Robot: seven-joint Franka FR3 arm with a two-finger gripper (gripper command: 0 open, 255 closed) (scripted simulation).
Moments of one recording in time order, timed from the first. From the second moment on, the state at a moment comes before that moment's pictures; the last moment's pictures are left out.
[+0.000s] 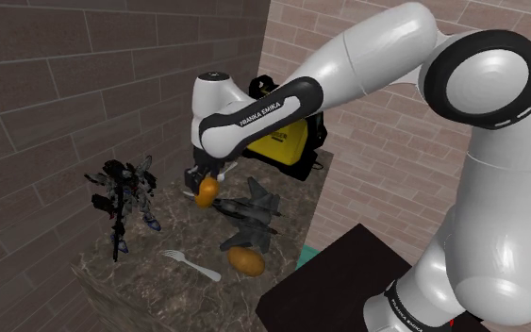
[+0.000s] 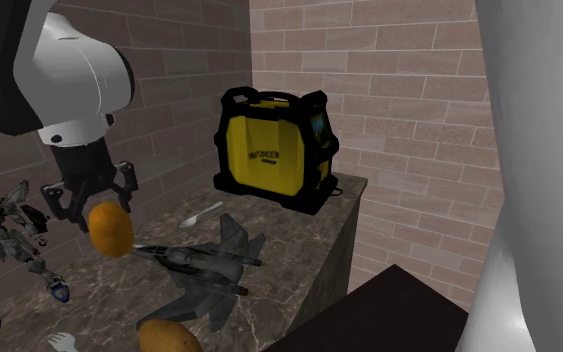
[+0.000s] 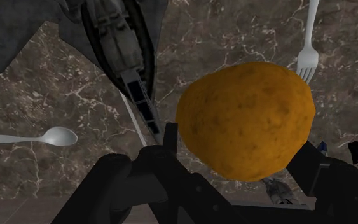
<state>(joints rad) 0.34 0.39 0.09 -1.95 -0.11 2.37 0.16</state>
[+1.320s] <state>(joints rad) 0.35 0.59 0.07 -1.95 -0.14 2.57 0.19</state>
